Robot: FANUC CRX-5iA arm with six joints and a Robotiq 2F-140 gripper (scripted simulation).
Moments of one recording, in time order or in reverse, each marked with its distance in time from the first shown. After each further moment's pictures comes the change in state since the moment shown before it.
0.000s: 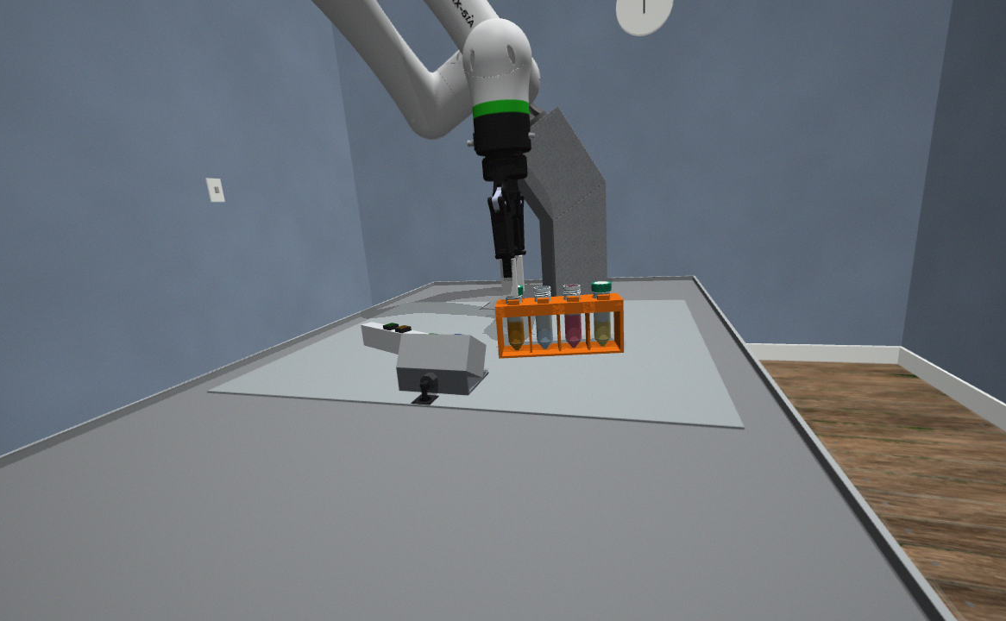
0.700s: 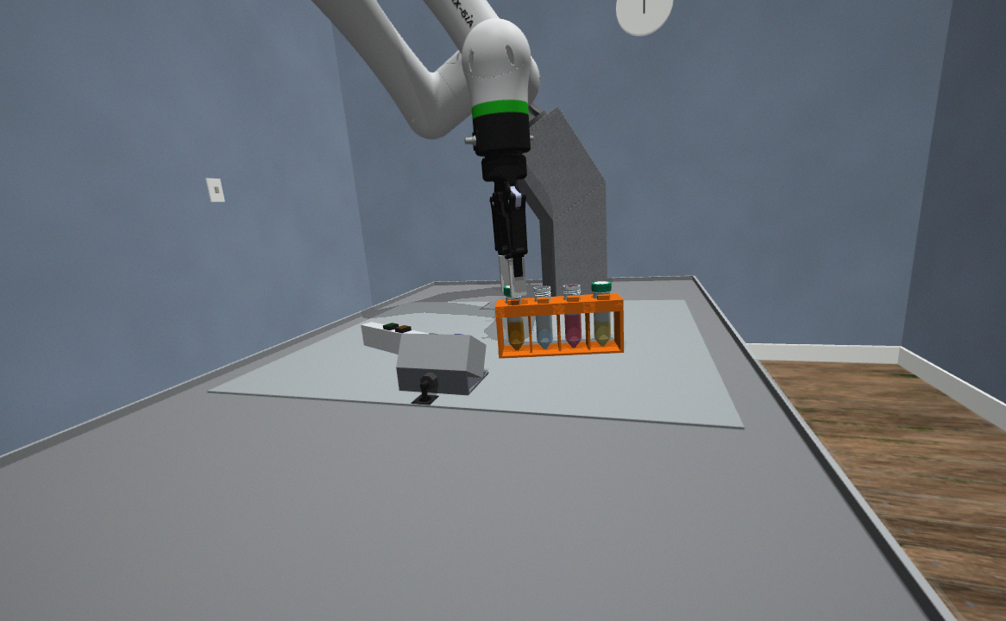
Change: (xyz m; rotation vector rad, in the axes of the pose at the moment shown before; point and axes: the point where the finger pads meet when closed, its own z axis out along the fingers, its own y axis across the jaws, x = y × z) arm -0.001 0.000 0.000 0.001 0.003 -0.604
